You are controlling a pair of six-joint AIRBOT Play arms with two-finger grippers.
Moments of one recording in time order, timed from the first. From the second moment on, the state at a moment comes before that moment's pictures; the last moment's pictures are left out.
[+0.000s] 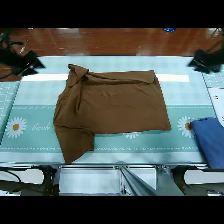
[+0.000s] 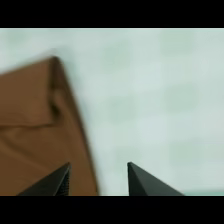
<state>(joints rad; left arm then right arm) 0.28 -1.58 1.61 1.13 -1.33 -1.54 -0.32 -1.54 1.63 -1.25 1.29 1.55</state>
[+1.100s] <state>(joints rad) 0.54 -1.34 0.58 0.83 -1.22 -1.17 -0.56 -0.86 0.51 -0.85 1.11 1.28</state>
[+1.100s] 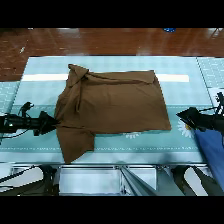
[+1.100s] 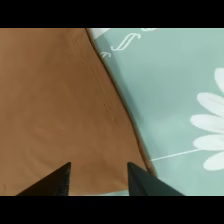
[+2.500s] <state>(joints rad) 0.45 -1.37 0.66 0.83 -1.22 -1.14 -0.48 -1.22 0.44 -0.68 1.01 1.24</state>
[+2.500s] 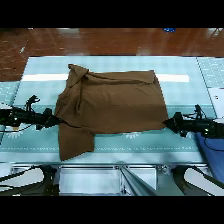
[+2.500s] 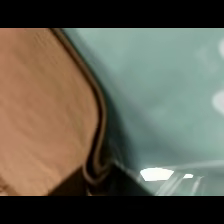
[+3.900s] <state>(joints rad) 0.35 -0.60 1.75 1.06 -1.18 -1.34 -0.32 -0.70 1.96 -1.17 1.41 1.49</state>
